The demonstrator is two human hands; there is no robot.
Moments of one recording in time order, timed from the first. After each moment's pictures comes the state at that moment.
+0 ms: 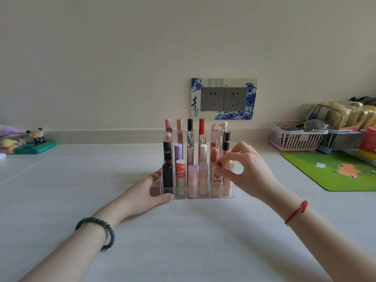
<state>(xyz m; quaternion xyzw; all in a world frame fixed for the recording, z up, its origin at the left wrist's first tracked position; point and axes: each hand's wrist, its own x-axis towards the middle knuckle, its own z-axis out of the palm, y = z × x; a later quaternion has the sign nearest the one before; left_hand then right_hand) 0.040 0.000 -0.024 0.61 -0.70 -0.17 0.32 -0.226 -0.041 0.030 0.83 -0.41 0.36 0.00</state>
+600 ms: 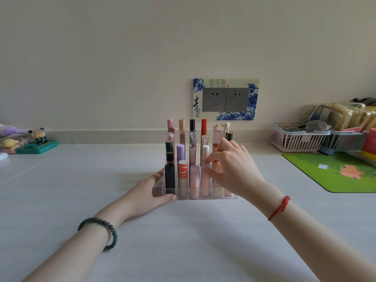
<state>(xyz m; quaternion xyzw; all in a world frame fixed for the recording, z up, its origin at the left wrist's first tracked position) 0.039 0.001 -0.023 0.61 -0.71 -0.17 0.31 -0.189 -0.034 0.040 0.86 -0.41 0.28 0.13</state>
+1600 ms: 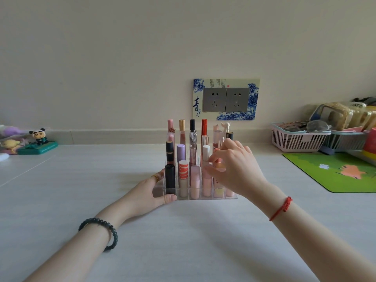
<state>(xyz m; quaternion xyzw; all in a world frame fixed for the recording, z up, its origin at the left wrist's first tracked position) 0.039 0.002 -0.023 0.62 -0.70 -0.18 0.31 -0.192 -0.037 0.040 0.84 -0.42 0.33 0.11</state>
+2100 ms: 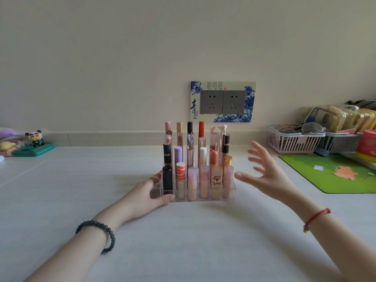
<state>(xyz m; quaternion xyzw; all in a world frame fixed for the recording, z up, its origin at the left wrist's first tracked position) 0.038 0.002 -0.024 0.60 -0.70 -0.20 0.32 -0.264 -0.059 0.014 0.76 -0.42 0.42 -0.26</state>
